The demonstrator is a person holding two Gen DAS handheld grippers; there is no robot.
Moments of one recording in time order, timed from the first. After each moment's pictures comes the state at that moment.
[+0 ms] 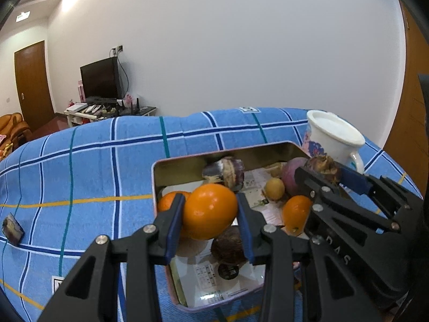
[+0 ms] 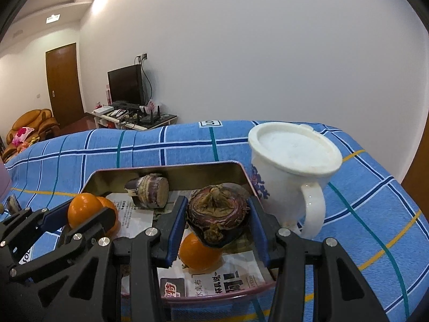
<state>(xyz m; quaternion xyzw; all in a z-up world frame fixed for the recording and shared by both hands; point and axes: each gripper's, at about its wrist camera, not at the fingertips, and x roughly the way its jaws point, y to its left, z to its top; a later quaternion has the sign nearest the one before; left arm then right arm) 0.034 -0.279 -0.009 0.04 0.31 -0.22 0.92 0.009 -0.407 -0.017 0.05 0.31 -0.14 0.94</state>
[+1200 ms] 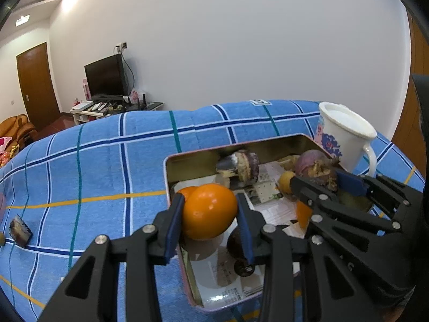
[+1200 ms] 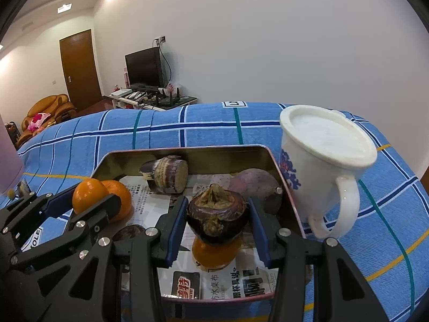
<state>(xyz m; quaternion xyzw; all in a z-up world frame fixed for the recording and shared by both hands) 0.039 -0.277 -0.012 0.06 0.33 -0.20 0.92 0.029 -0.405 -0.033 0.05 0.35 -0.08 0.93</state>
